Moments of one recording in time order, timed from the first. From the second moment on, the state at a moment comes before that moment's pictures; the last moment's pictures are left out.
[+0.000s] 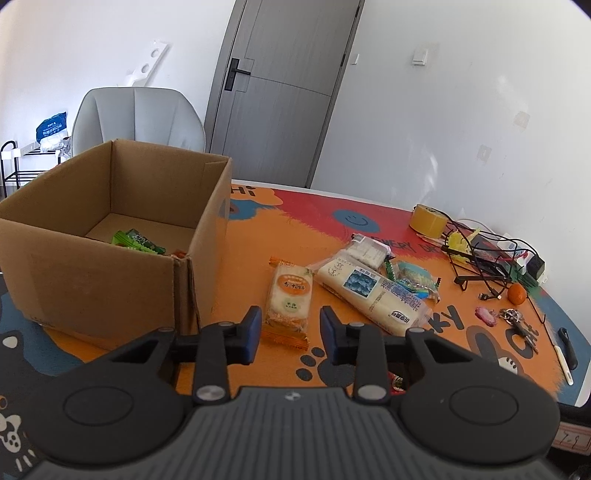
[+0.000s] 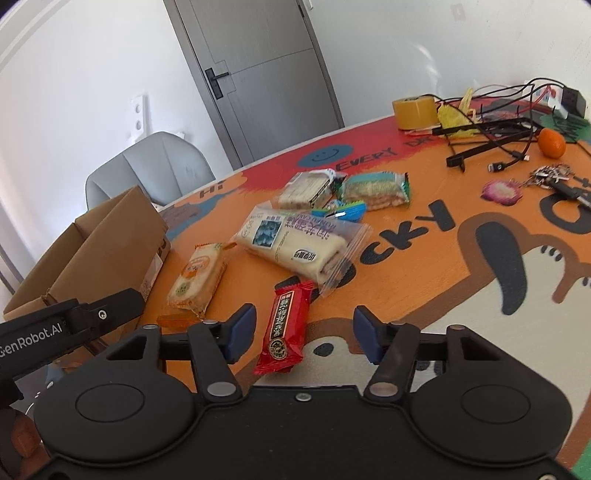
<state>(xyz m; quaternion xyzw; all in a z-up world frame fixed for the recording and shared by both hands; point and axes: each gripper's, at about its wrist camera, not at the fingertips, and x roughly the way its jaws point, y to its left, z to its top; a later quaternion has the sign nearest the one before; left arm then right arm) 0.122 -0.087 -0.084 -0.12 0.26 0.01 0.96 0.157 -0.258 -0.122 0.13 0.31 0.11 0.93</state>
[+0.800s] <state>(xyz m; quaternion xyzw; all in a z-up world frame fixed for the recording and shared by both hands) 0.156 -0.127 -0.095 -0.08 0.29 0.00 0.96 0.156 -0.311 -0.127 0.17 0.30 0.07 0.94</state>
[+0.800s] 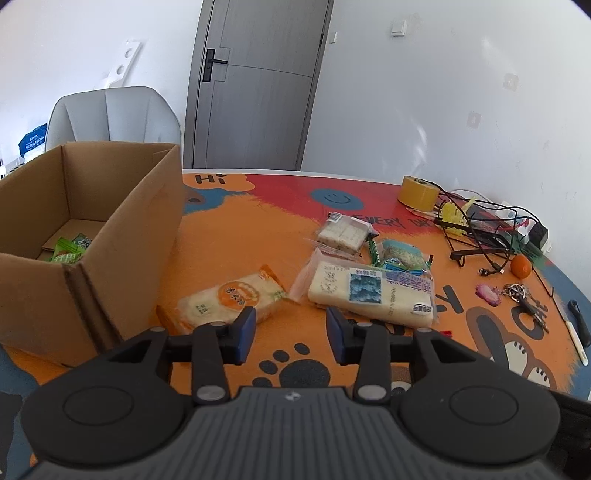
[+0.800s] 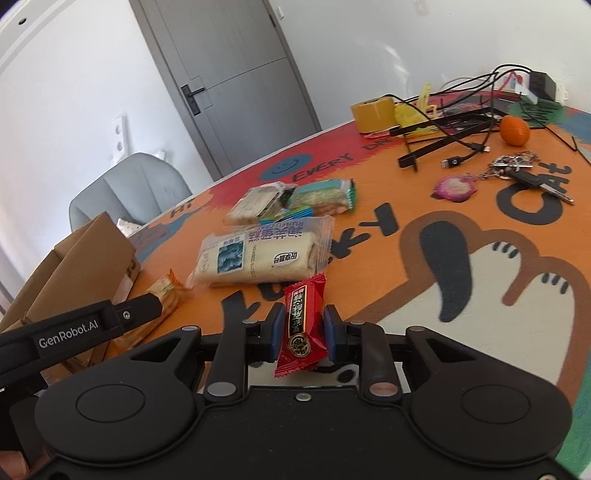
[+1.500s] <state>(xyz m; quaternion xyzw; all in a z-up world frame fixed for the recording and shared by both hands) 0.189 -0.131 -0.110 -0.01 0.28 0.06 0.96 0.157 -0.341 -0.132 0.19 0.29 0.04 0.94</state>
